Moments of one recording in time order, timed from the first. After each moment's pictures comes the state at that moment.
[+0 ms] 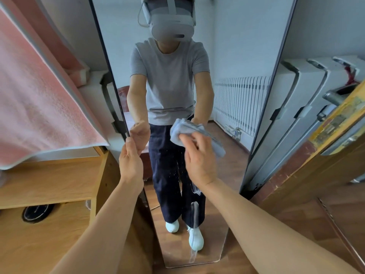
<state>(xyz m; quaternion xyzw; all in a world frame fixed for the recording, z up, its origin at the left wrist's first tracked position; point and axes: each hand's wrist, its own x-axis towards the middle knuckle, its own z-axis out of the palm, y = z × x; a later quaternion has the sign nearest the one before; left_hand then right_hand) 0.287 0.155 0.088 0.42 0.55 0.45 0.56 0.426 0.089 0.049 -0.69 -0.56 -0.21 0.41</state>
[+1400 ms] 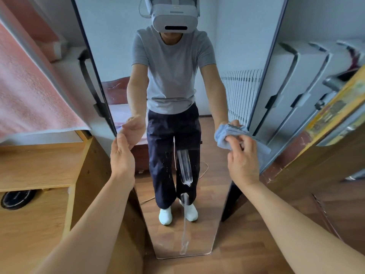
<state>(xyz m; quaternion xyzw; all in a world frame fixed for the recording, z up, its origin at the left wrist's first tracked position) 0.297 0.145 0.055 0.42 0.59 0.45 0.52 0.535 0.007 0.001 -0.77 -0.51 -0.23 0.32</state>
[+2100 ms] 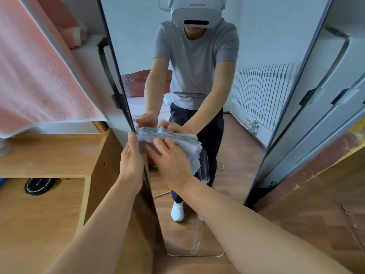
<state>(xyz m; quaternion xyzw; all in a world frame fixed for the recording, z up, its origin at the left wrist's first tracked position) 0.275 0.141 0.045 0.44 0.55 0.43 0.56 0.368 0.112 0.001 -0.61 -0.71 -0.18 0.31</state>
